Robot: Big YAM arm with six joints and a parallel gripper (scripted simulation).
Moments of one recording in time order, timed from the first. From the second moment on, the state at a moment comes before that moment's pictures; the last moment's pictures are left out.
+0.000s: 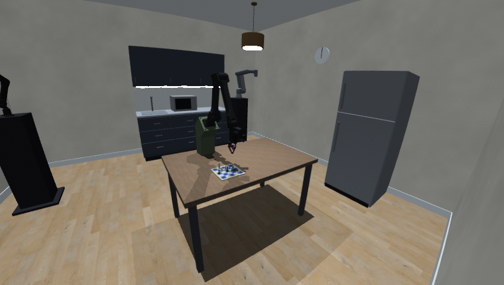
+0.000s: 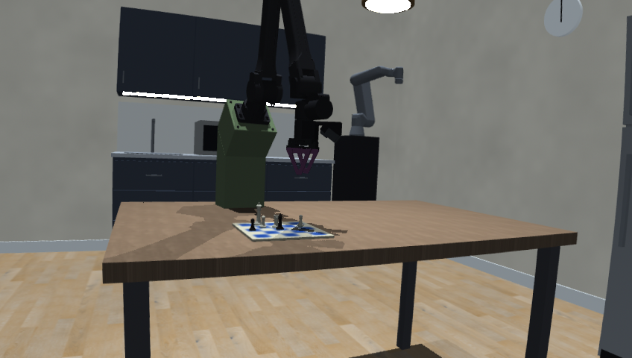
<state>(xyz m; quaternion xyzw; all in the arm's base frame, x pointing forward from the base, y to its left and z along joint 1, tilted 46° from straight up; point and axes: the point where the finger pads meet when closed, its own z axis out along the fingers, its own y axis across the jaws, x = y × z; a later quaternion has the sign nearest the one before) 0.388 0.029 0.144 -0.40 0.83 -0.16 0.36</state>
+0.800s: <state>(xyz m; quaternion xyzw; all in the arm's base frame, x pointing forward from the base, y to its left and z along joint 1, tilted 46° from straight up) 0.429 0.029 0.105 -0.40 0.83 -0.16 0.35</state>
